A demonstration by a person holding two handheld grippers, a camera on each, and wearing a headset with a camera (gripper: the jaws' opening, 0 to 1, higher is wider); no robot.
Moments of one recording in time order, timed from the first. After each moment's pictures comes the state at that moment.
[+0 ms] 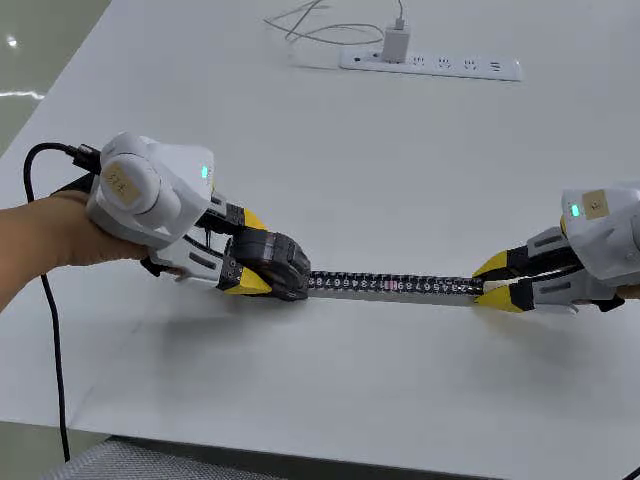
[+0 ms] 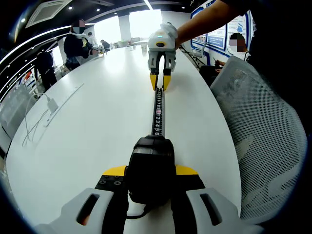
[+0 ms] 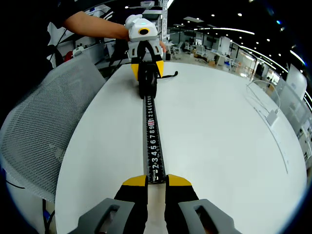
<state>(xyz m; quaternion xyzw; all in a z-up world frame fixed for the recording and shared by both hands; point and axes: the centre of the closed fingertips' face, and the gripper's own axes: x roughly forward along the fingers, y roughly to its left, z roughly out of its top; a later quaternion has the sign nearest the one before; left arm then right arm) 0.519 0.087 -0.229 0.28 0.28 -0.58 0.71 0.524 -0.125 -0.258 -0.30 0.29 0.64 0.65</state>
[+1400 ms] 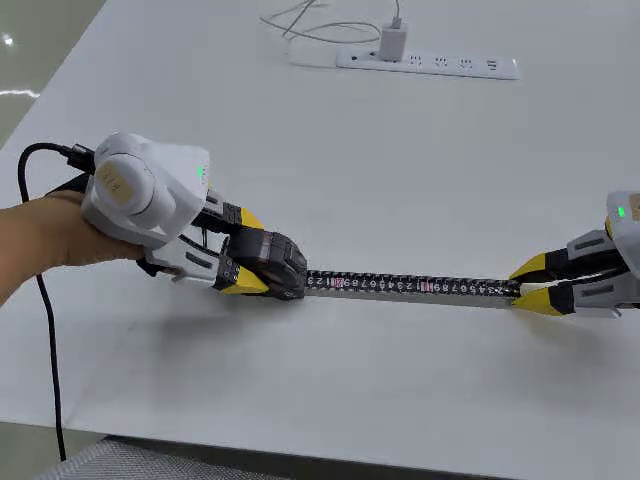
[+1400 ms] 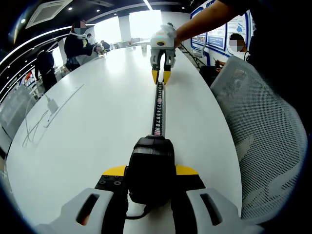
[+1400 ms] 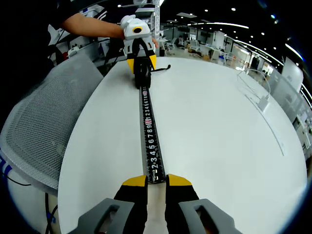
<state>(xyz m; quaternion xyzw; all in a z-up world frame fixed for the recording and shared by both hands) 0.519 0.086 -0.229 0.28 0.27 -0.58 0.71 0.524 -0.165 -0.260 -0.30 0.32 0.62 0.66</state>
